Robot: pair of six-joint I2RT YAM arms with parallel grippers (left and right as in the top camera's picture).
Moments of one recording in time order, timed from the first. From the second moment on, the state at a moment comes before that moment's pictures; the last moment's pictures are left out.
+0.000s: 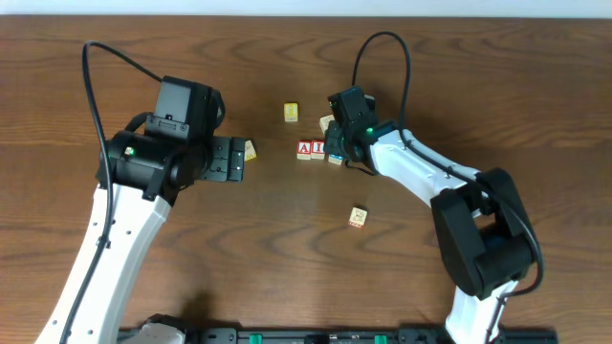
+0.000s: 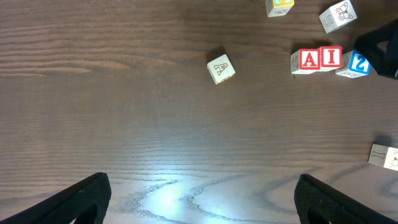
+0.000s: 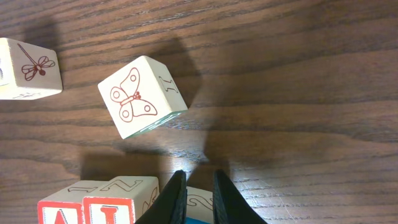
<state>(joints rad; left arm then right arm) -0.27 1.34 1.36 -1.14 -0.06 -0.15 0.48 1.98 1.26 -0.37 0.08 0.68</state>
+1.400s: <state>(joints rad) -0.27 1.34 1.36 -1.14 -0.06 -0.15 0.45 1.98 1.26 -0.47 0.07 0.76</state>
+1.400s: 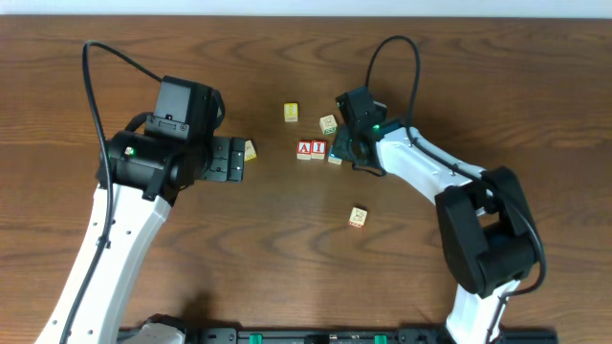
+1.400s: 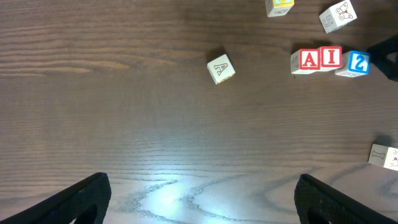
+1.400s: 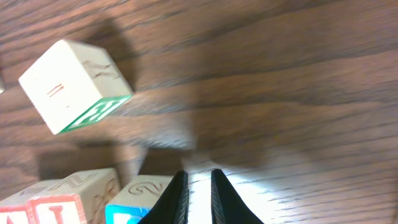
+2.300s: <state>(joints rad) -0.27 1.37 1.36 -1.14 -0.04 -0.15 0.46 1.98 1.26 -0.45 0.08 0.76</state>
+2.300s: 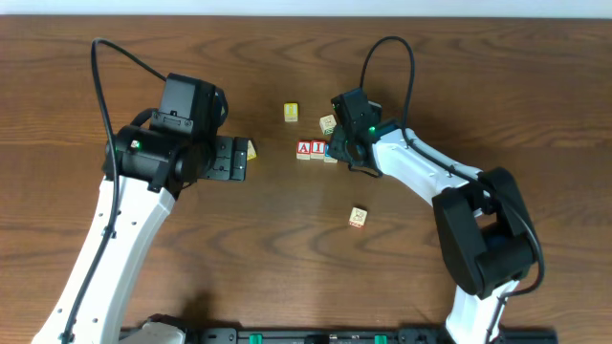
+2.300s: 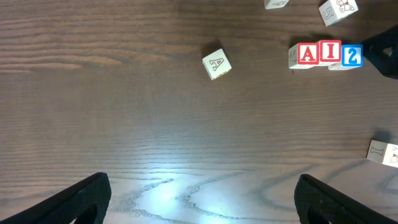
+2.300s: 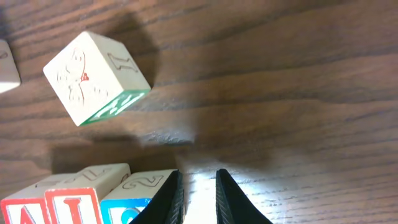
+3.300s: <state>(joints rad) -0.27 0.88 1.55 -1.15 0.04 0.01 0.46 1.02 1.36 -0.89 0.13 0.07</state>
